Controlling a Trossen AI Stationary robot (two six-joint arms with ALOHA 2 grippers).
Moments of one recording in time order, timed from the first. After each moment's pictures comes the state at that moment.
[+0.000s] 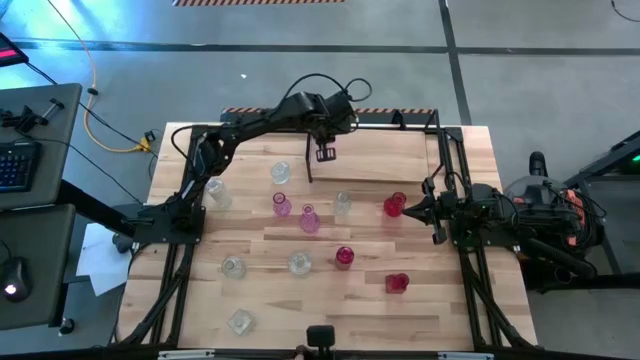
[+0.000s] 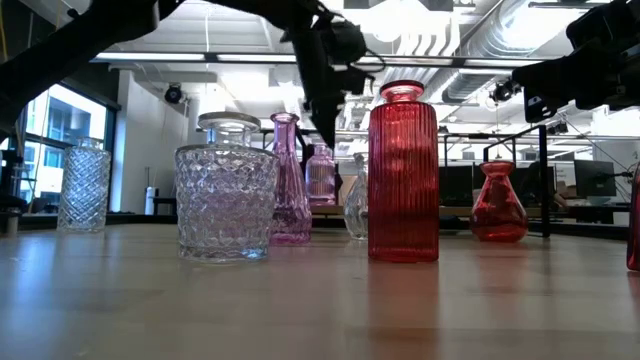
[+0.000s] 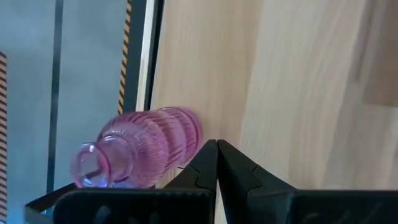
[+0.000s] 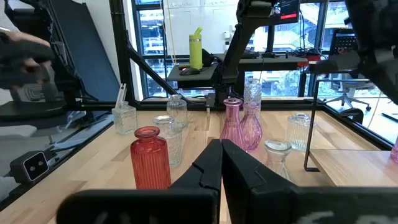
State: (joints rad) left arm 0.43 2.25 2.30 -1.20 -0.21 0.39; right arm -0.06 0.01 0.01 0.04 -0.16 0.03
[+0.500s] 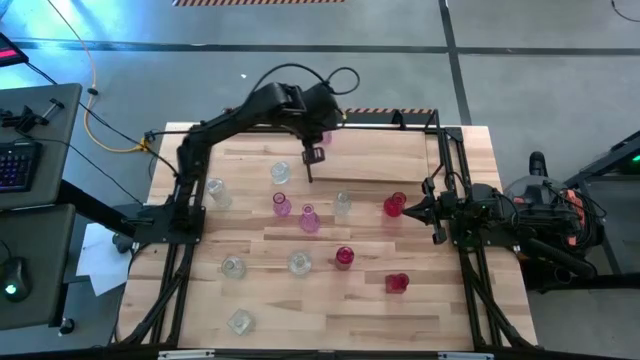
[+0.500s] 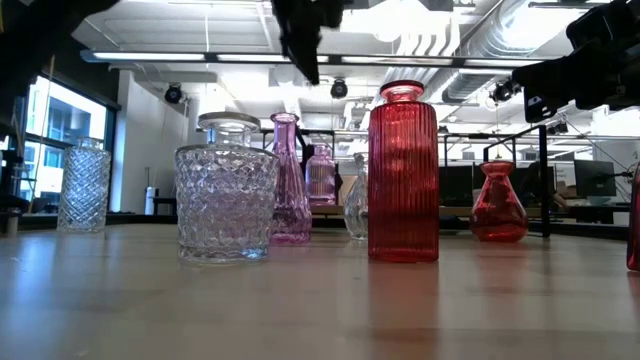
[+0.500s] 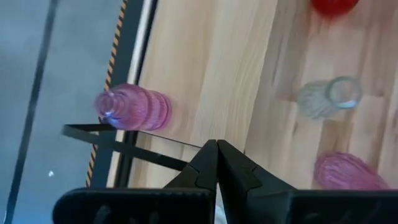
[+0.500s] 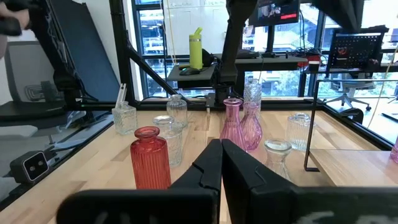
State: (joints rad) left arm 0.36 2.04 2.34 -1.39 -0.14 0.24; right arm -0.06 0.01 0.01 0.04 -0.16 0.03
